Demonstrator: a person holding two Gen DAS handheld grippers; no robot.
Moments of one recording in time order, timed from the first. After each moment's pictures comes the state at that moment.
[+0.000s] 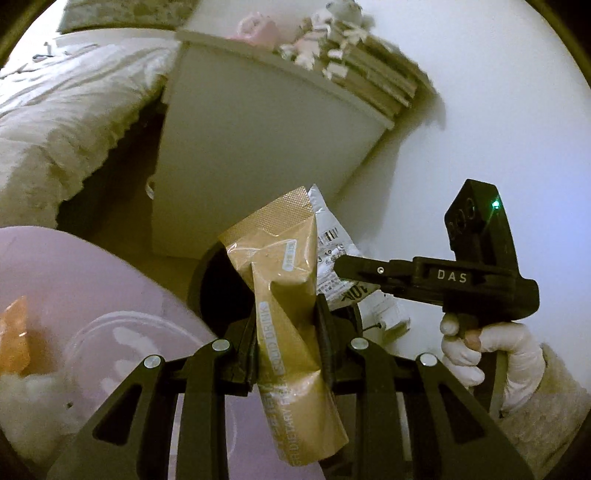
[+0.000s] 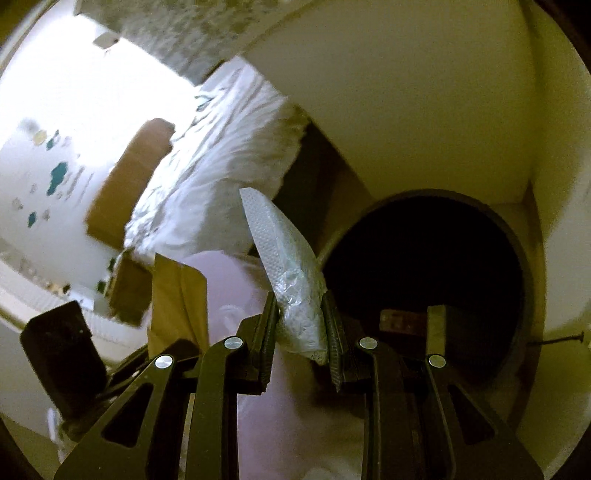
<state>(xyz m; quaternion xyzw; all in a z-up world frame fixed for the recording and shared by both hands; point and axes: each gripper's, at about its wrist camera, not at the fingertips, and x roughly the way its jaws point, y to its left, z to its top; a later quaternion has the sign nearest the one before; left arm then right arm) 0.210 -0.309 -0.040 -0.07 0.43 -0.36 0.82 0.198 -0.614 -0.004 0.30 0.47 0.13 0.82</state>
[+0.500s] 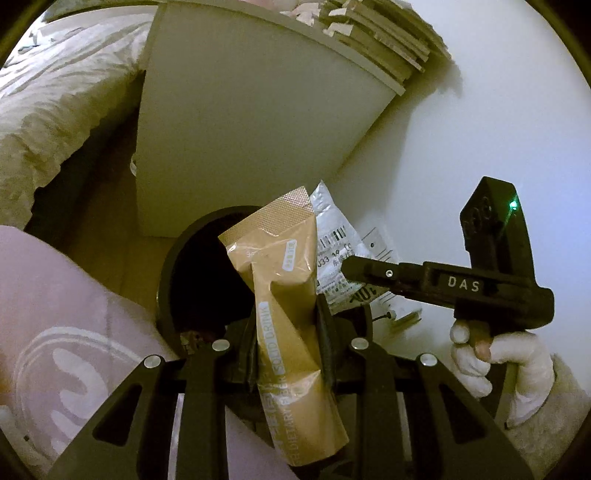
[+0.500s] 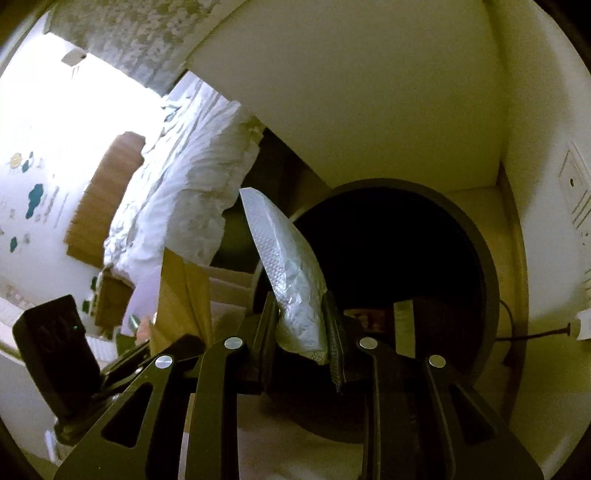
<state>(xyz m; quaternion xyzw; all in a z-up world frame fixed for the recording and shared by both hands) 0.236 -0.359 -0.073 -0.05 0.48 -0.36 0.80 0.192 -0.653 -0.045 0.32 0.48 0.09 0.81</state>
